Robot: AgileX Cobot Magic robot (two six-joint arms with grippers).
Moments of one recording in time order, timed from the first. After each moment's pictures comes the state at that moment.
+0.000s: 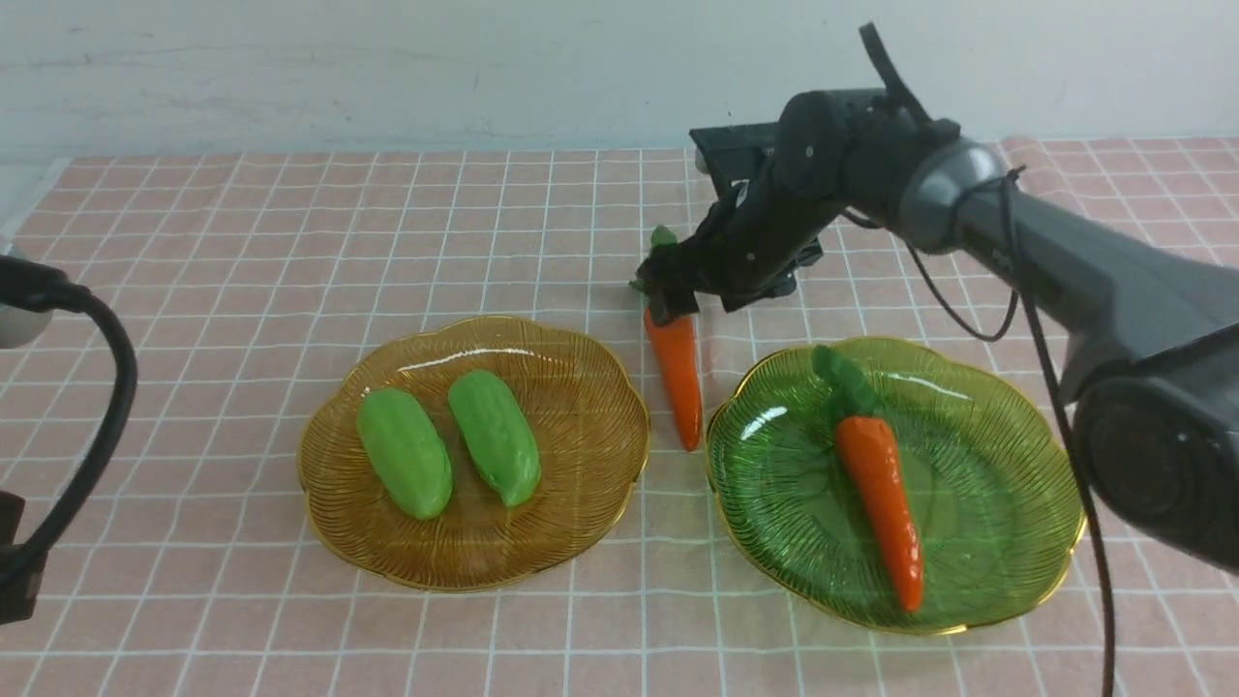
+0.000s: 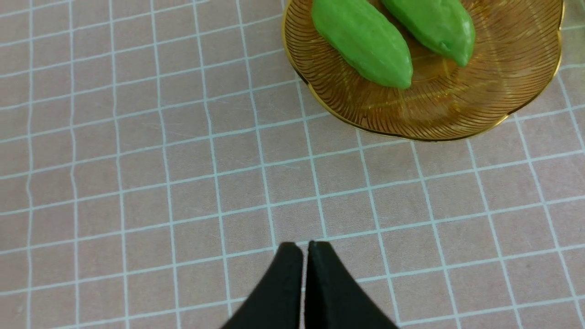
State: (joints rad) right arm 0.43 2.53 -2.29 0.23 1.01 -0.01; left arm -0.34 0.79 -0.99 0.17 1.20 -0.17
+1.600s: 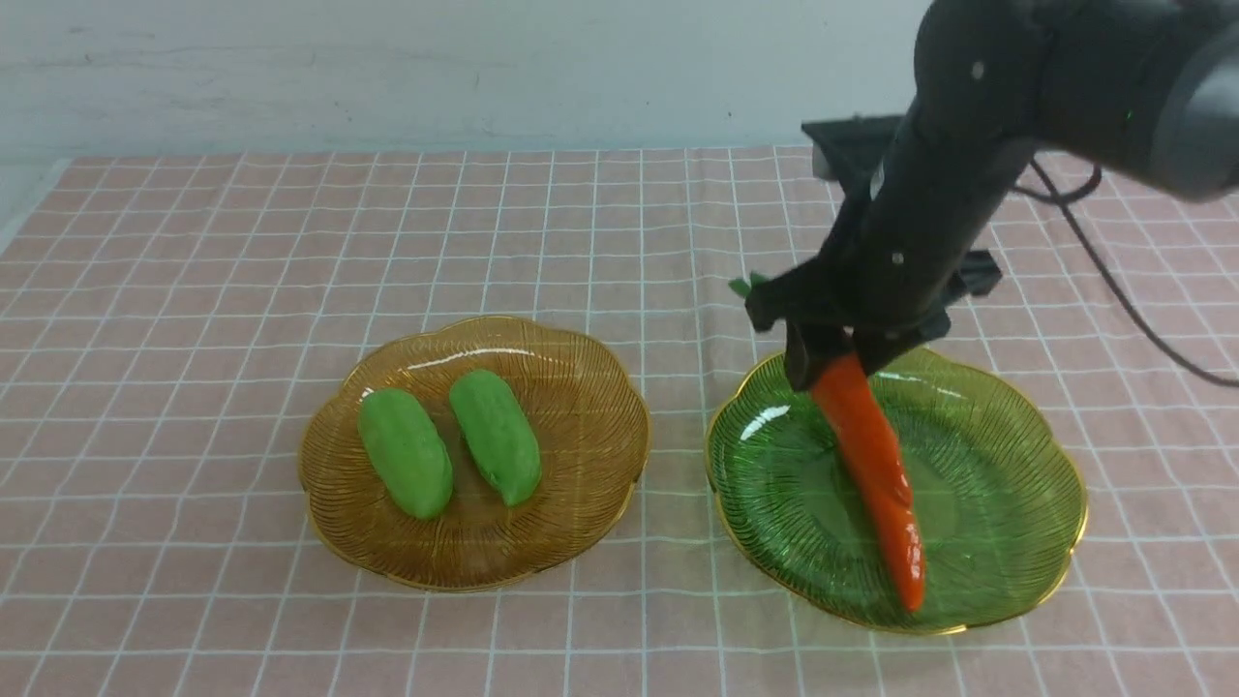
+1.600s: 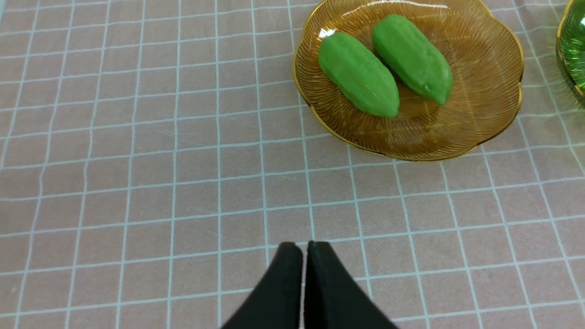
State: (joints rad) right arm 0.44 1.96 -1.61 0.10 1.16 0.15; left arm -0.34 0.56 -0.99 0.14 1.27 -0.23
